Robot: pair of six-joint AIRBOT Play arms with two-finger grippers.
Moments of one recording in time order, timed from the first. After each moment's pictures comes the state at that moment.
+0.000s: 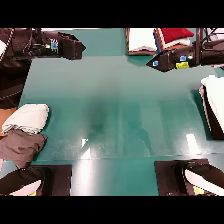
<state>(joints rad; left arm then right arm) -0.47 -1.16 1.61 1.29 -0.95 -1.54 0.13 -1.11 1.42 -0.87 1.22 1.27</state>
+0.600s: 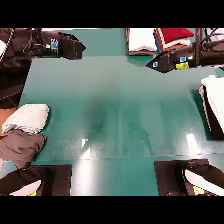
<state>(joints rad) -0.47 -1.16 1.61 1.29 -0.95 -1.54 0.13 -1.11 1.42 -0.86 1.23 1.27</state>
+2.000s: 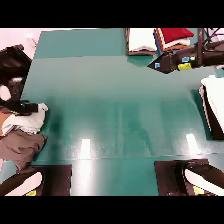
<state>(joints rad) 0.13 -1.08 0.94 1.75 -1.15 -1.62 0.10 -1.10 1.42 -0.87 1.25 1.27</state>
